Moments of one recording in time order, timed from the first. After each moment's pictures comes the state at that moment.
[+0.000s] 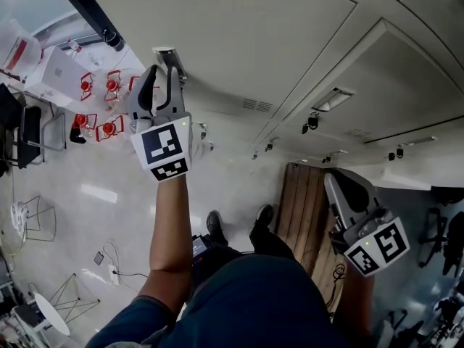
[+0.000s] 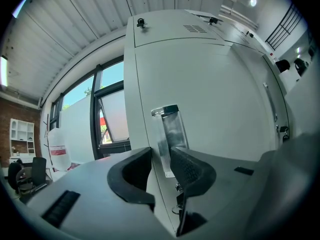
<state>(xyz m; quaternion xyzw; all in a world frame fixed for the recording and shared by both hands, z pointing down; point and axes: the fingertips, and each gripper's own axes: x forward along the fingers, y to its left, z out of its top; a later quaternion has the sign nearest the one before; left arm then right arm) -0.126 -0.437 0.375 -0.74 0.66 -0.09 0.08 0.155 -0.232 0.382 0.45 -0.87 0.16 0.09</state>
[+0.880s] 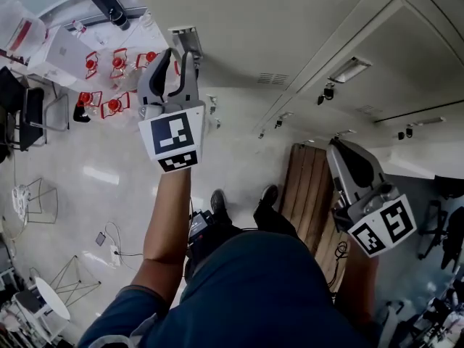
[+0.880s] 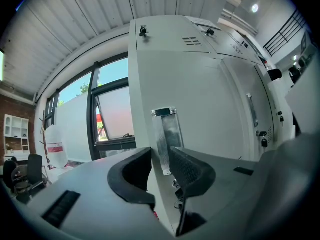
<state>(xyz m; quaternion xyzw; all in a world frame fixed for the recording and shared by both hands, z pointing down) -0.132 -0.386 0.374 -0.76 0.64 -0.09 0.07 0.114 -0.220 0.371 0.43 -0.89 0.14 0.08</state>
